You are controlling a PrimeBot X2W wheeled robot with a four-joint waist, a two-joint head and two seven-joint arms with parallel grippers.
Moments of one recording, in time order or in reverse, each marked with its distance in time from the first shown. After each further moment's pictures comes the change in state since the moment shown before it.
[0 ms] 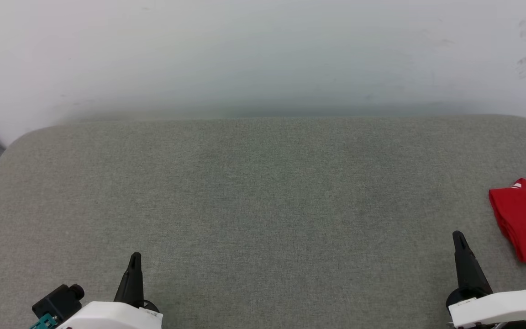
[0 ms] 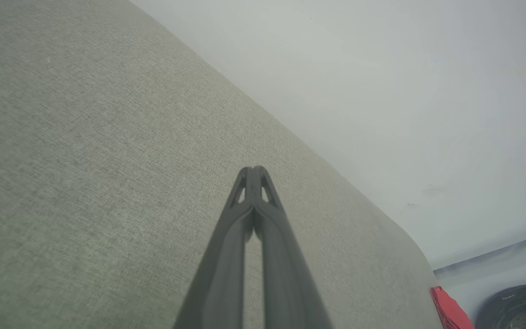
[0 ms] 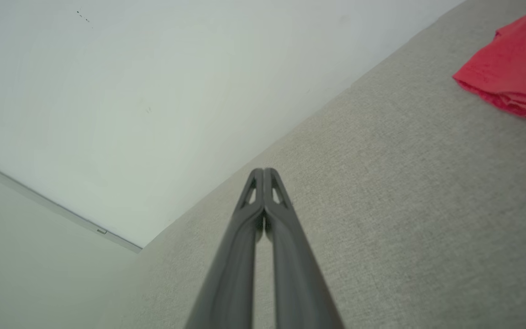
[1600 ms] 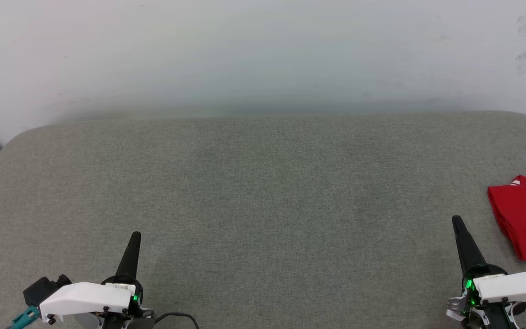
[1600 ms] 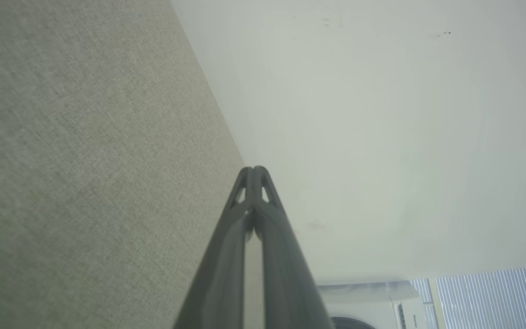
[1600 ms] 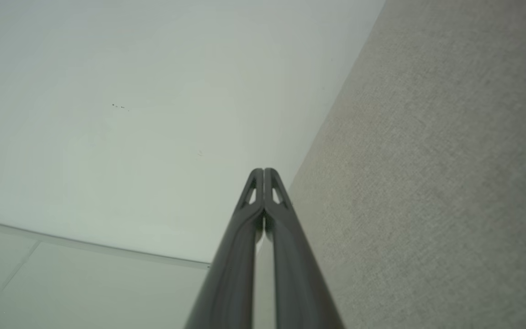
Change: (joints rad) left arm -0.097 0.002 0.054 0.061 -0.546 -0.063 0.132; right arm -0.088 -0.001 -0.025 0.061 0.530 0.000 0.133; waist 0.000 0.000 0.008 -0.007
